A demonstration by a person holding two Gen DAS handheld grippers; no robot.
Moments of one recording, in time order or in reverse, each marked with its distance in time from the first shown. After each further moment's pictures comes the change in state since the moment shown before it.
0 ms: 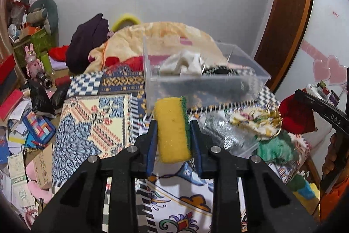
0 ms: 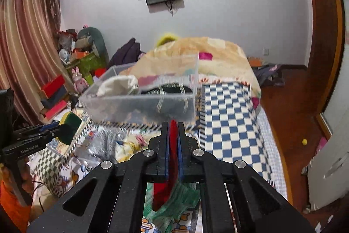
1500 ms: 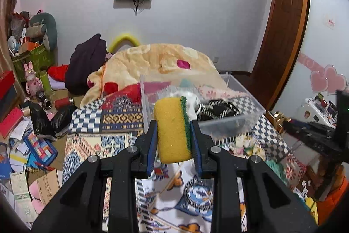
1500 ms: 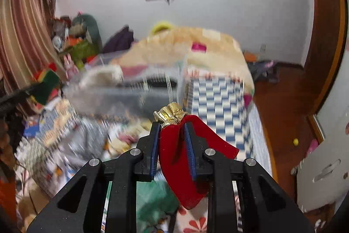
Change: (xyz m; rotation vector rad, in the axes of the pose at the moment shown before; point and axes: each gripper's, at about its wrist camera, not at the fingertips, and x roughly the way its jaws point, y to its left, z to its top) left arm -0.009 -0.002 0.052 0.017 -0.105 -0.004; right arm 0.017 -0.015 0.014 -0.039 0.054 -0.025
